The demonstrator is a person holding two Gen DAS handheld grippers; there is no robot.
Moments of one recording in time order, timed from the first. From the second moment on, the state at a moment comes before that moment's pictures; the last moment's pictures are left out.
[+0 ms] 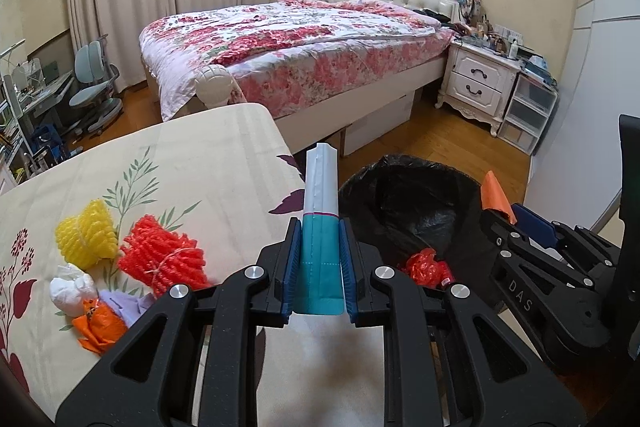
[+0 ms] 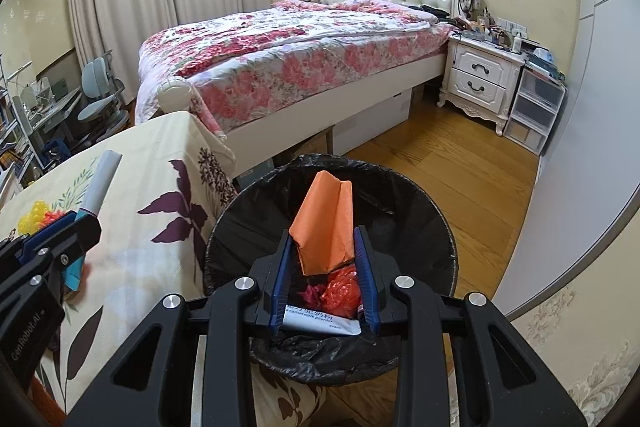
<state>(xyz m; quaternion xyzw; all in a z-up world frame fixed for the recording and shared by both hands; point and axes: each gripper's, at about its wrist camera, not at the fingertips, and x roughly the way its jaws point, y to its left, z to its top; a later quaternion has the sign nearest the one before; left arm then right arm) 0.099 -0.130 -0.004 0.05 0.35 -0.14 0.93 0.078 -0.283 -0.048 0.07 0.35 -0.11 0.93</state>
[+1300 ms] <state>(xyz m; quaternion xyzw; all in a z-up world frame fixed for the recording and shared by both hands) 0.112 -0.159 -0.026 0.09 0.37 -0.12 0.92 0.082 -0.308 -0.059 0.08 0.36 -0.15 0.92</state>
